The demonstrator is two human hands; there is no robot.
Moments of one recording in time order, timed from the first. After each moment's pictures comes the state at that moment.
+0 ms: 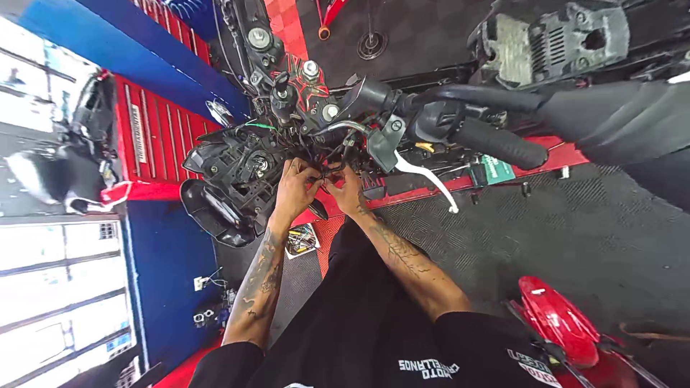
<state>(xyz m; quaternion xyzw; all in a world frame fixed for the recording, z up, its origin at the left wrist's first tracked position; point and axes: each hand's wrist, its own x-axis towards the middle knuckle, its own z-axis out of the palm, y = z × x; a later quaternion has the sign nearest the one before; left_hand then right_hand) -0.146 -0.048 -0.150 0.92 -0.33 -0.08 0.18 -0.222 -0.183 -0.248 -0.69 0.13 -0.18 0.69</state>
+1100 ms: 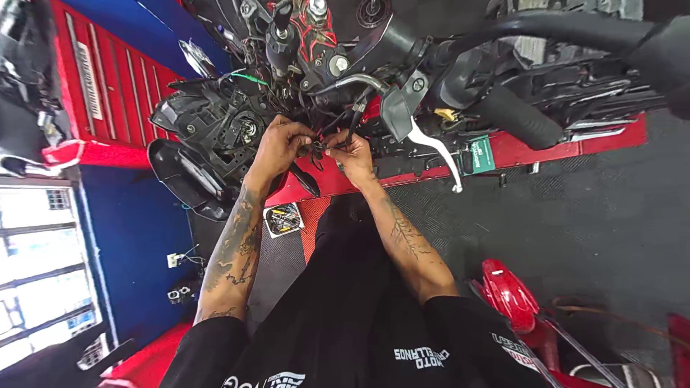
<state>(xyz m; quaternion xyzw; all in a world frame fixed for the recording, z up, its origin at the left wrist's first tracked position) -0.121 -0.033 -0.136 0.88 -0.37 -0.12 0.28 -0.238 -0.209 -0.222 -0.56 0.06 -0.13 0.82</state>
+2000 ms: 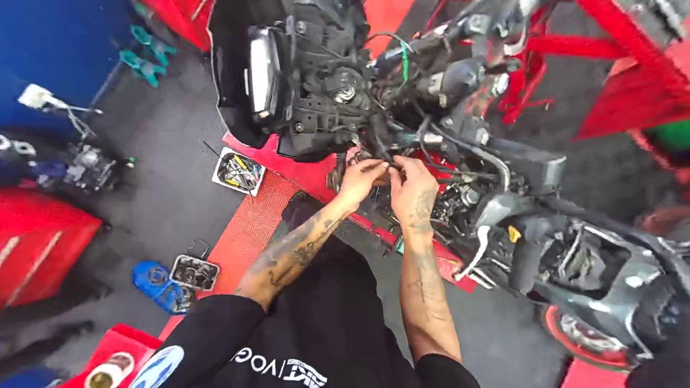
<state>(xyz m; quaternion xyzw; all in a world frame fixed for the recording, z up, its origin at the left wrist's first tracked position) -0.222 -0.078 -0.204 0.54 0.14 -0.14 0.82 -0.215 -0.204 -0.149 -0.97 -0.09 -0.05 0.21</state>
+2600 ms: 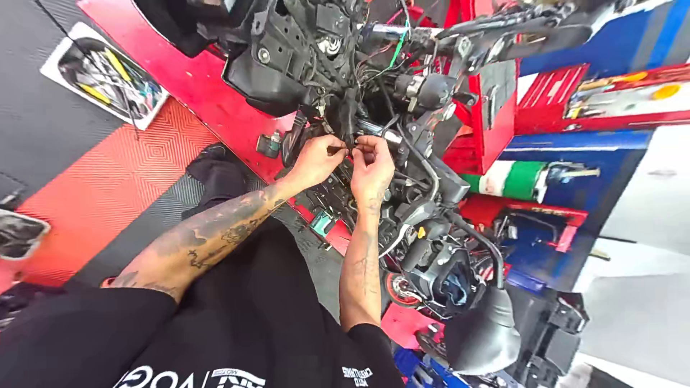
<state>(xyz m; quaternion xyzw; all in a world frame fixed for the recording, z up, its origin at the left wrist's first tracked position) -0.216 -0.084 -0.227 0.65 0.07 -0.05 0.75 -0.206 -0.210 -0.139 -0.97 -0.10 -0.01 0.21</state>
